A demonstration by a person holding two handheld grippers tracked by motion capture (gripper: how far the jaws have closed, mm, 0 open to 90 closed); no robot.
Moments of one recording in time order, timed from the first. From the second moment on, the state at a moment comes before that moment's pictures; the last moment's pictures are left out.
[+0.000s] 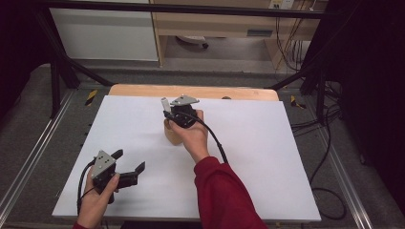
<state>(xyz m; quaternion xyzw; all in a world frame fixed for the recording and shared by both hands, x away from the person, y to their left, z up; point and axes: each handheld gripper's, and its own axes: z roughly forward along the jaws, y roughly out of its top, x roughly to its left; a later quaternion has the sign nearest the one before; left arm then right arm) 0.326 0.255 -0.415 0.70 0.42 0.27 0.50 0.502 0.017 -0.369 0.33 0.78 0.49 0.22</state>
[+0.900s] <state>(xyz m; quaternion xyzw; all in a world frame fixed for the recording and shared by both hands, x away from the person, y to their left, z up) 0.325 0.254 -0.415 0.70 0.42 0.27 0.50 0.482 -0.002 -0.348 0.32 0.78 0.49 0.22</state>
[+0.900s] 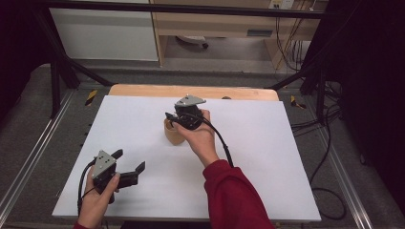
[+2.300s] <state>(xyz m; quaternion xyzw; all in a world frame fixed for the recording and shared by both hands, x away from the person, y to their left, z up) 0.325 0.258 -0.415 0.70 0.43 0.28 0.50 0.435 -0.110 -0.345 0.40 0.72 0.48 0.29</state>
